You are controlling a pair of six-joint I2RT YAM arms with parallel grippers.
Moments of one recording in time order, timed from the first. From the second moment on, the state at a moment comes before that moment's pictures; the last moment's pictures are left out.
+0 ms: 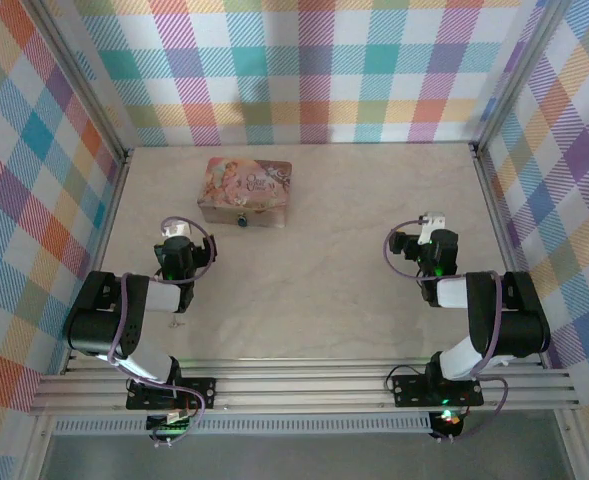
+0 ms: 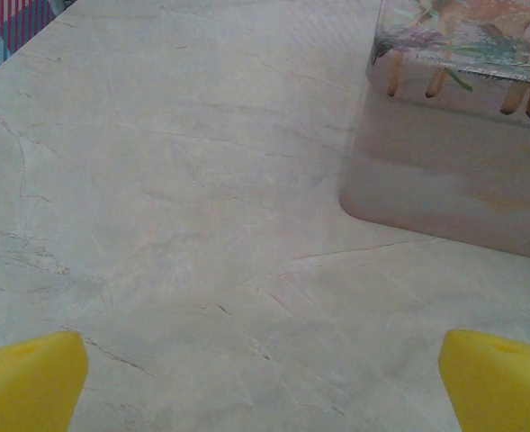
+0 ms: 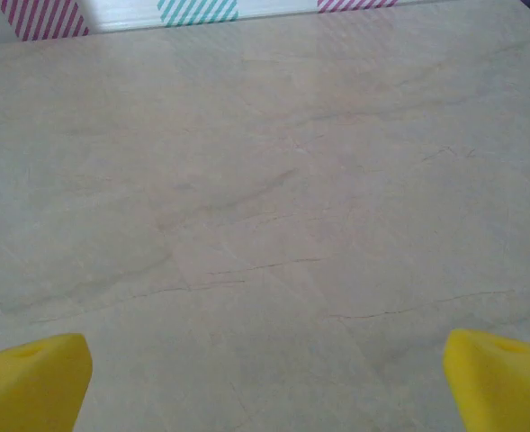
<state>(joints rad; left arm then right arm) -0.10 1.56 0.38 0.73 -0.28 -0.13 0.02 1.53 0.39 0.74 -0.03 0.07</state>
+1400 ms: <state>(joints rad) -0.10 1.55 0.41 0.68 -0.27 -0.13 0.02 1.53 0.39 0.74 -0.03 0.07</state>
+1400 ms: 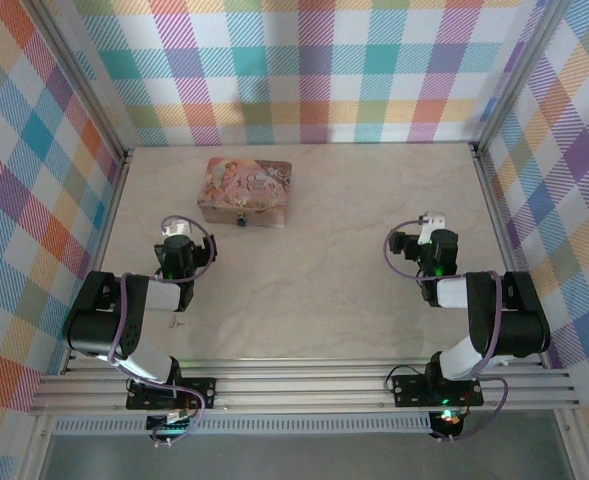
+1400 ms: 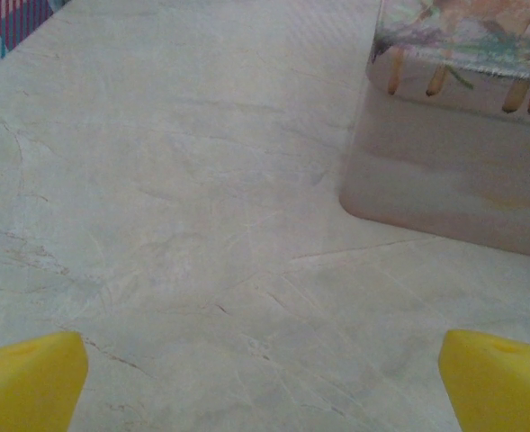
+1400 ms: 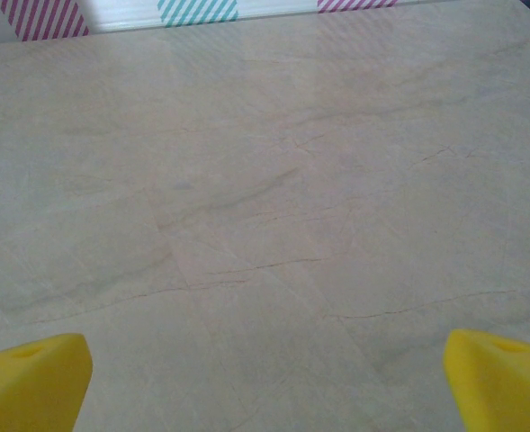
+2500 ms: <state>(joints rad) 0.07 1.93 1.49 -0.54 0.32 -0.34 0.02 1.54 1.06 -0.37 -0.27 0.47</state>
